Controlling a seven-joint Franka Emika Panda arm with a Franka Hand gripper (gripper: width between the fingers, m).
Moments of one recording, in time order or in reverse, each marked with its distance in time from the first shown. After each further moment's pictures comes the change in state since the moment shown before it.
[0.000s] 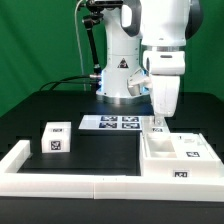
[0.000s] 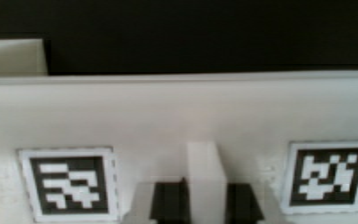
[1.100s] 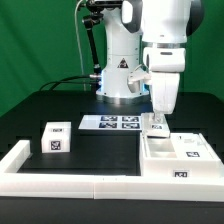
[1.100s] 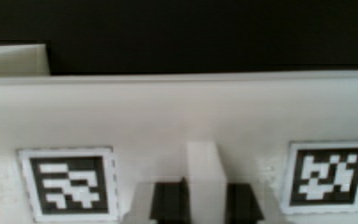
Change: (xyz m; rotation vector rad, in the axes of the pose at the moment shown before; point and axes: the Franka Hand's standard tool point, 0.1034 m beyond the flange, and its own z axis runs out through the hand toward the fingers) arm 0.000 0.000 -0.005 0.014 -0.010 0.015
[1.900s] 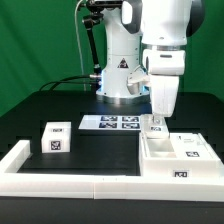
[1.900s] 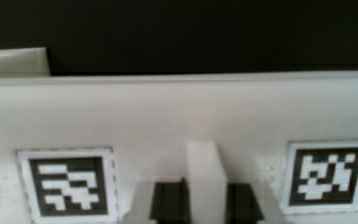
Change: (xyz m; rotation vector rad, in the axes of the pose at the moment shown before) arm -0.002 0.003 0.002 0.020 -0.007 0.002
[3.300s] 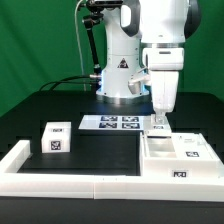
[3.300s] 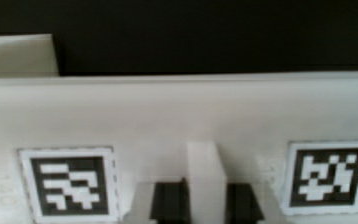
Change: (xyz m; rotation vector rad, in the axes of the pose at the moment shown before) arm 0.005 -0.004 0.000 -0.076 0.037 0.017
